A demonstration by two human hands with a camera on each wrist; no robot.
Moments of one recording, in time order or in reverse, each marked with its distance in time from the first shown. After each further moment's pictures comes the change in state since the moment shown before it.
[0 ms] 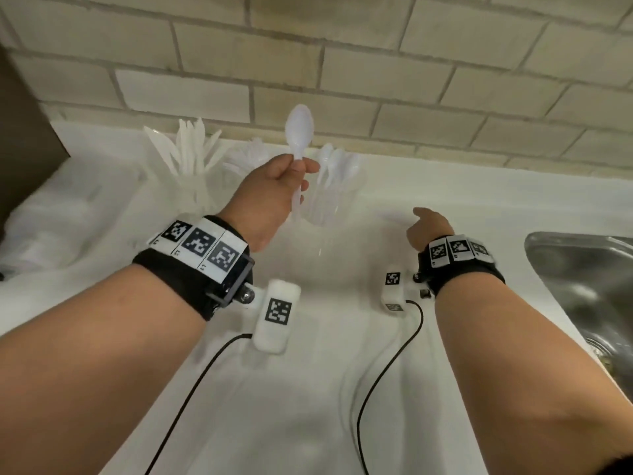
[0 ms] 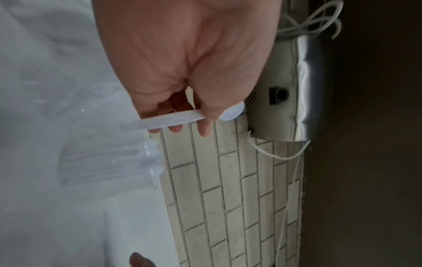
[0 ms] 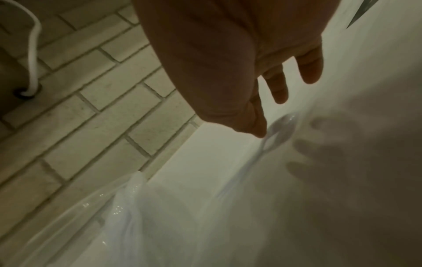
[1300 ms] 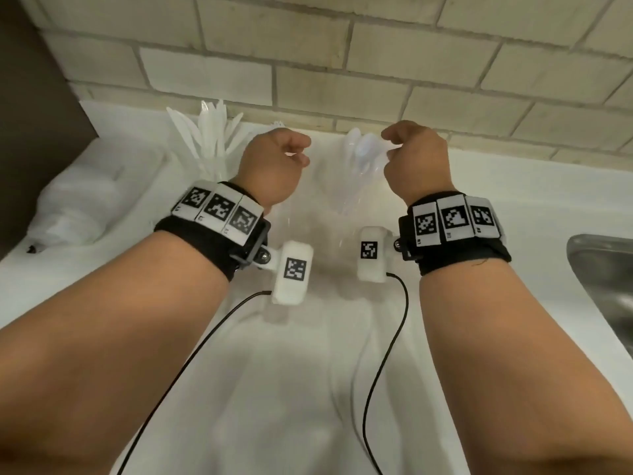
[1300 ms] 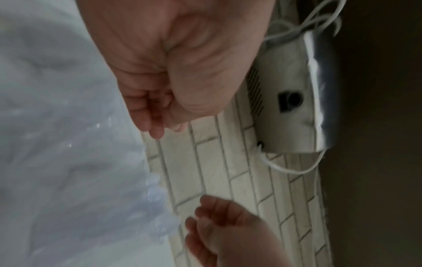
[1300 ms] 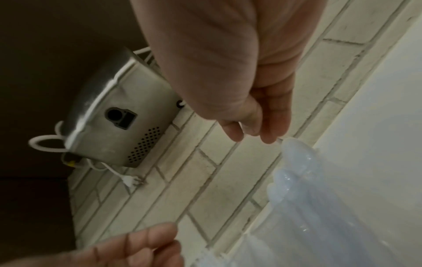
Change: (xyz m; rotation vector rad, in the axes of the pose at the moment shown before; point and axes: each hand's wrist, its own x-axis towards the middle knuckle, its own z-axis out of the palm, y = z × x) left_hand 0.040 -0.014 -0.020 0.273 0.200 0.007; right_hand -0.057 -0.105 -0.032 0.246 0.323 -0.522
